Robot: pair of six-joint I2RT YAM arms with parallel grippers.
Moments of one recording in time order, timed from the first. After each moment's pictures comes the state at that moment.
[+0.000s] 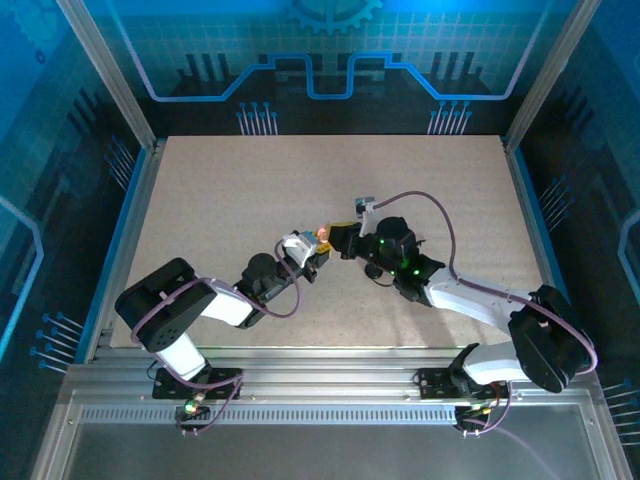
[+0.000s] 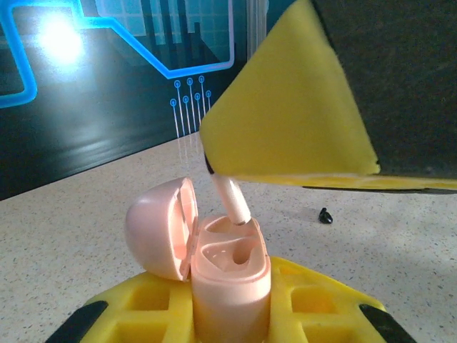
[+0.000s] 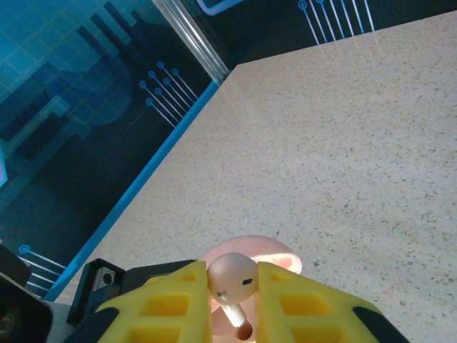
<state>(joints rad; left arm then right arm) -0.70 1.65 0.39 1.28 0.05 0.04 0.70 1.33 0.67 0.41 -0.11 0.57</state>
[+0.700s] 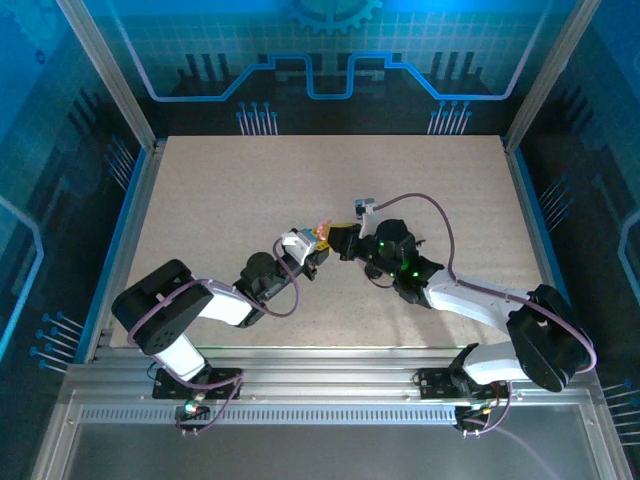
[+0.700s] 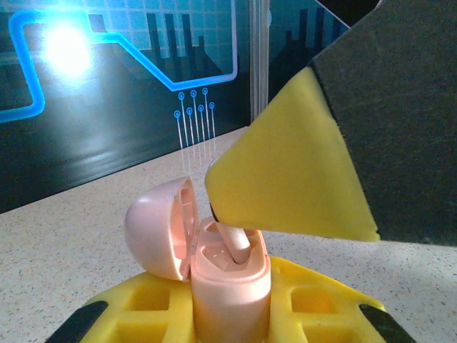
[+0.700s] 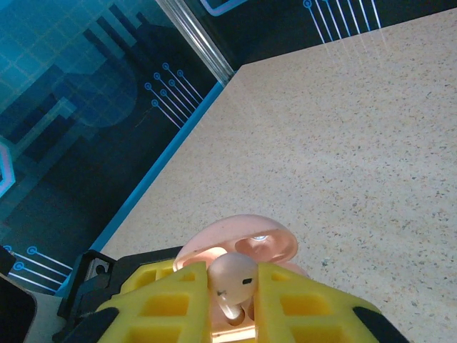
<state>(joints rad) -0.70 1.62 0.40 1.27 0.04 0.04 0.71 1.34 0.66 0.45 -0.11 0.59</state>
